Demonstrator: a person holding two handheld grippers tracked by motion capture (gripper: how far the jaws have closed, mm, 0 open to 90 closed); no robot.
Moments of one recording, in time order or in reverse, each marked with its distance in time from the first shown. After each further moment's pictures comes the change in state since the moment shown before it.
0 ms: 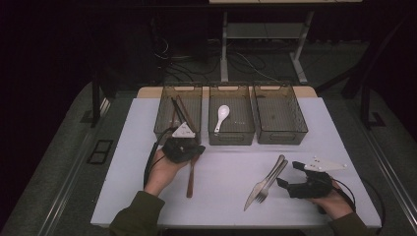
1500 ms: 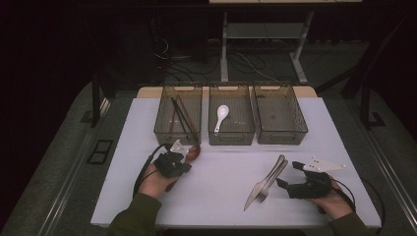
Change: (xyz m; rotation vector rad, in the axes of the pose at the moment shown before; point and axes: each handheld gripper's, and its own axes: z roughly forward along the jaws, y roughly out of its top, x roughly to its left) left arm 0.010 -0.047 0.006 0.225 0.058 -0.034; right arm 0.002 0.000 0.001 0.008 -0.007 -0.022
